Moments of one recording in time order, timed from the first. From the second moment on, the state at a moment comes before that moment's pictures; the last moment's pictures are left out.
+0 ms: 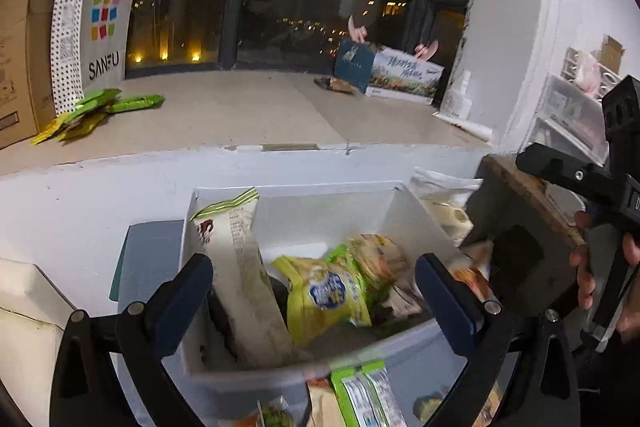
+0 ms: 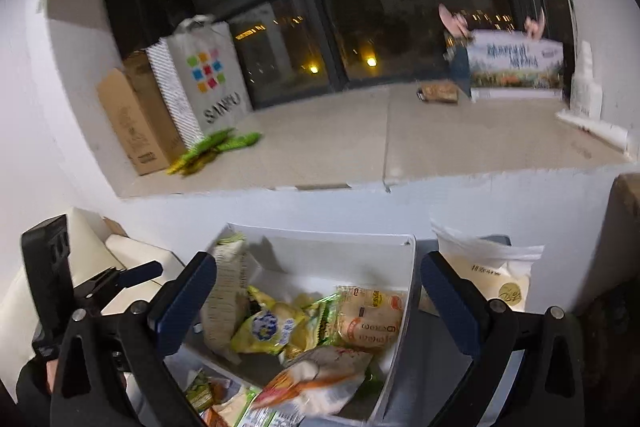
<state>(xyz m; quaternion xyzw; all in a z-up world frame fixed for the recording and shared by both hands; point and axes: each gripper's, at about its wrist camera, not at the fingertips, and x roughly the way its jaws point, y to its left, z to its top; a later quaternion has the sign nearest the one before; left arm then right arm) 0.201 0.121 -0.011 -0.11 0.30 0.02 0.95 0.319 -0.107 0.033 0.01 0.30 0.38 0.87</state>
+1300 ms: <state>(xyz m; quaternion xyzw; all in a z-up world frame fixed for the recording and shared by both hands) -0.017 0.039 -0.068 -0.14 0.29 -0.01 0.95 0.137 -0.160 -0.131 -0.19 0.32 0.44 0.82</state>
